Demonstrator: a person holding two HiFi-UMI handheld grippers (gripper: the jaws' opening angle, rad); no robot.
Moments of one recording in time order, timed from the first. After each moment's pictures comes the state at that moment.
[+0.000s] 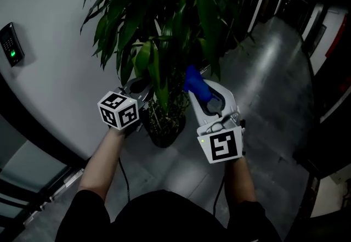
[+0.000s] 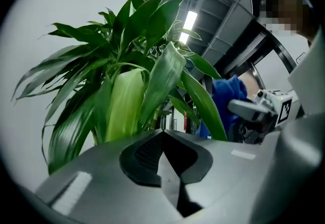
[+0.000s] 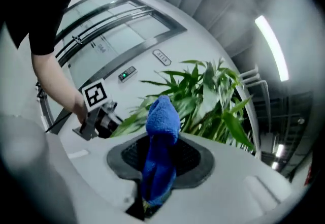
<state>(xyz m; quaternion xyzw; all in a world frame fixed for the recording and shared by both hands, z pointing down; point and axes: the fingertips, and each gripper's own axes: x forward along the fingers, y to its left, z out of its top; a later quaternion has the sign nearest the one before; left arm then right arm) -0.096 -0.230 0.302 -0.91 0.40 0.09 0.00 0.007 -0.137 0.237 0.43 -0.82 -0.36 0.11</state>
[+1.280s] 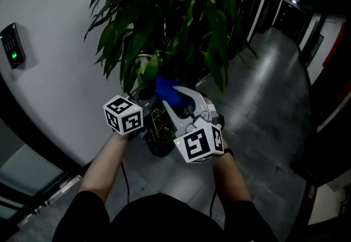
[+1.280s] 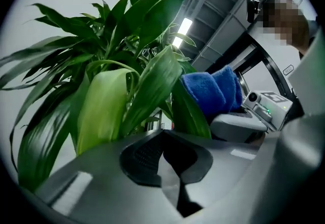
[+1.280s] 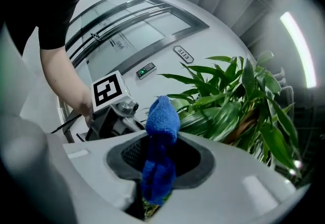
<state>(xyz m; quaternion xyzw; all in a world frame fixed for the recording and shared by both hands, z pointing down) -0.074 -0.224 0.283 -0.94 0.32 0.12 0.01 -0.073 -0.156 0.257 0.35 -0.83 -0.39 0.17</state>
